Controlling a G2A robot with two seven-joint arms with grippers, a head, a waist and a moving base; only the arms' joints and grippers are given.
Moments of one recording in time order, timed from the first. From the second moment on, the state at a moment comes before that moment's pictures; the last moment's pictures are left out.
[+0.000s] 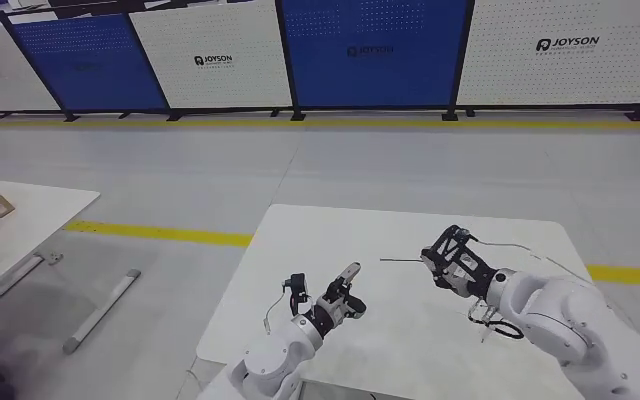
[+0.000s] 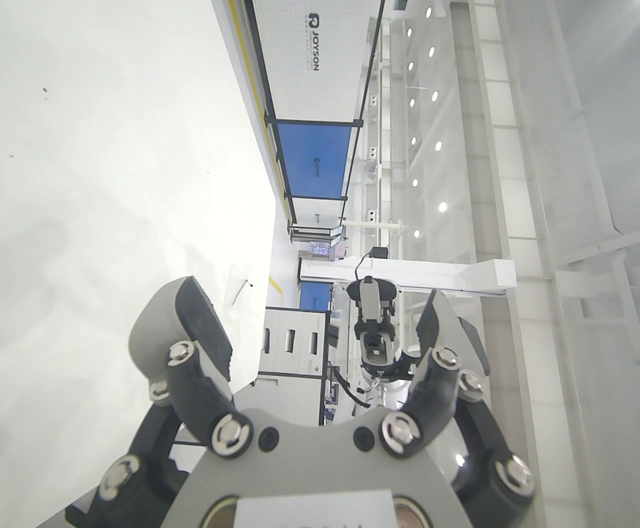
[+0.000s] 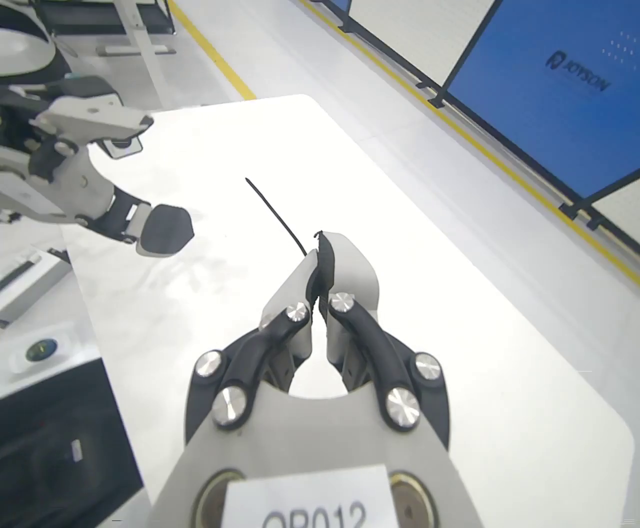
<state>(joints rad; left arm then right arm) 1.62 -1.20 -1.16 -1.89 -0.43 0.15 -0.06 -0.92 -0.84 0.84 -1.82 -0.85 -0.35 0.59</state>
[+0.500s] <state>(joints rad) 1.62 -1.20 -1.16 -1.89 -0.43 0.15 -0.06 -0.89 -0.84 0.77 -1.84 -0.88 -0.34 0.55</state>
